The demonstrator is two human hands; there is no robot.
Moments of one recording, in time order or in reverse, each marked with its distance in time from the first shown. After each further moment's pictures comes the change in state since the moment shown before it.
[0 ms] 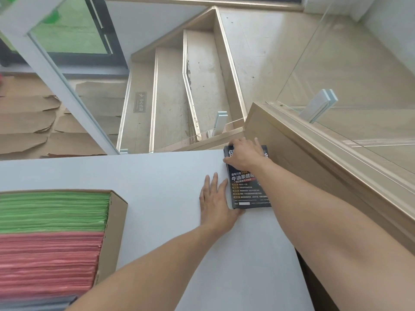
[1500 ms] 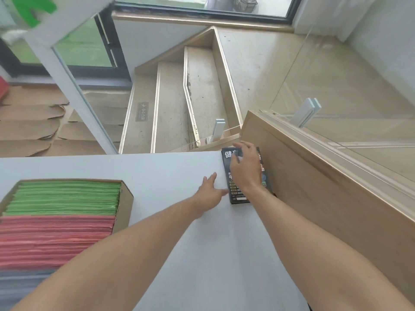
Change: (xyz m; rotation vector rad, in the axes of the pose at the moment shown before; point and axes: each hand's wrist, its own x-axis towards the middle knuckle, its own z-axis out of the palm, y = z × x) left_hand -0.005 0.011 -0.067 -0.485 -0.339 -0.211; right_hand -0.086 -0.015 0.015 0.741 0.565 0.032
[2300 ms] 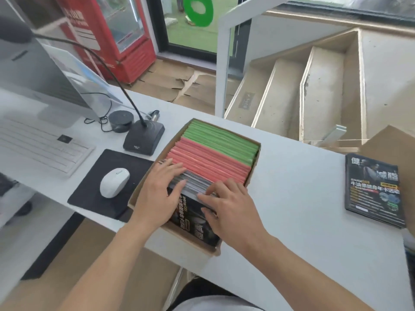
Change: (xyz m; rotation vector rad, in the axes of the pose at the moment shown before) left_hand -0.301 -0.212 -0.187 0.434 0.976 0.254; right_hand -0.275 -0.199 0.080 -0.231 -0.573 -0.997
